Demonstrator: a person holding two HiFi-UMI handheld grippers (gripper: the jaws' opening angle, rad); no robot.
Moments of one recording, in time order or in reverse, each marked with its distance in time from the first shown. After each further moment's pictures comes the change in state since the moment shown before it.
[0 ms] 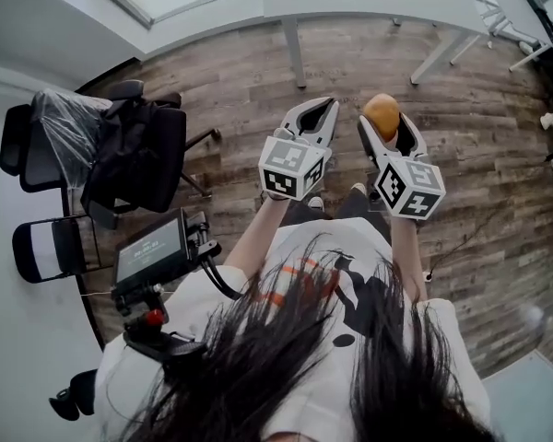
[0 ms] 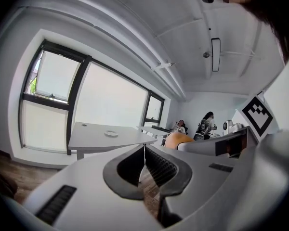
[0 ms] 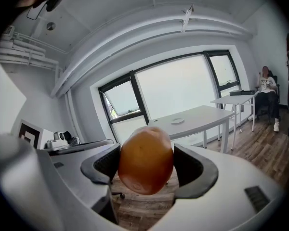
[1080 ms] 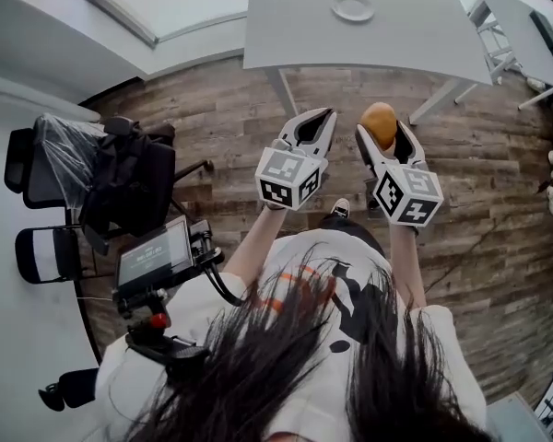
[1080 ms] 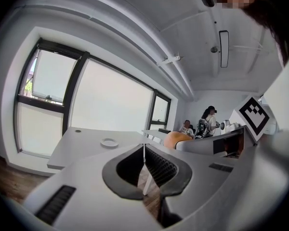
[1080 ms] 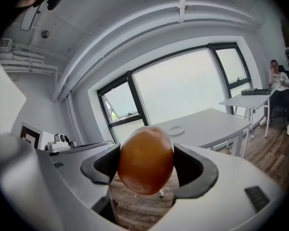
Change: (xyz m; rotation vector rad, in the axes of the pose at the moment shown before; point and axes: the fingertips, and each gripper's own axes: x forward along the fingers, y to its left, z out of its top) left arm 0.170 0.033 0.054 0.000 -0.035 0.056; right arm 0.116 -0.119 0.091 -0.013 -0.003 0.090
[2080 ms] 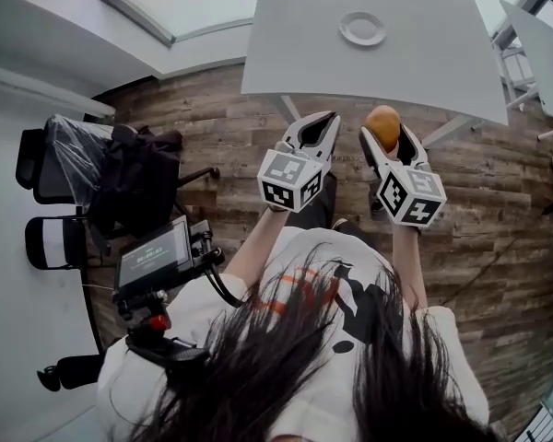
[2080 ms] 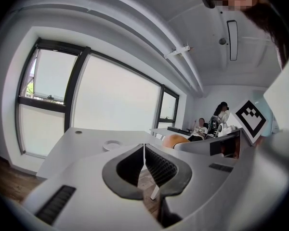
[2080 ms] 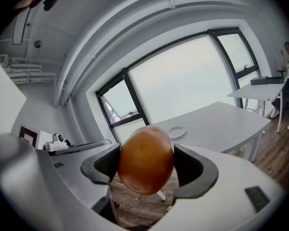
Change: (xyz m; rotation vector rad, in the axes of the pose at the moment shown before) left arm 0.121 0.040 0.012 -0.004 0.040 0.084; right arm 0.102 -0.091 0.034 0.055 0.050 0.090
